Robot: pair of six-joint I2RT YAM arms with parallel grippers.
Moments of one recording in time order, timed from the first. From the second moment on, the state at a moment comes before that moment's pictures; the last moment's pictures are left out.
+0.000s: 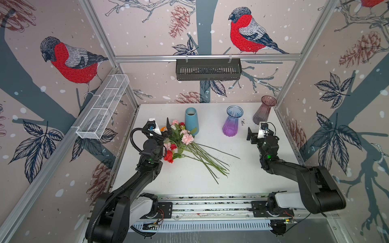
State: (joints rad) left arm -0.26 1.09 0.45 0.86 -0.30 0.02; right arm 0.21 1.34 0.40 0.83 0.18 -0.06
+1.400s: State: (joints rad) left arm -0.11 1.10 0.89 0.22 0.15 -0.28; right arm -0.20 1.97 1.98 -0.71 -0.23 0.52
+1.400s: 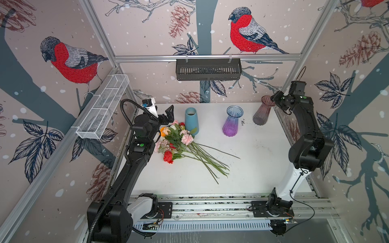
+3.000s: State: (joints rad) left arm -0.10 1.13 0.93 0.16 0.23 -0.25; right arm -0.09 1.33 1.37 -0.77 -0.18 0.53
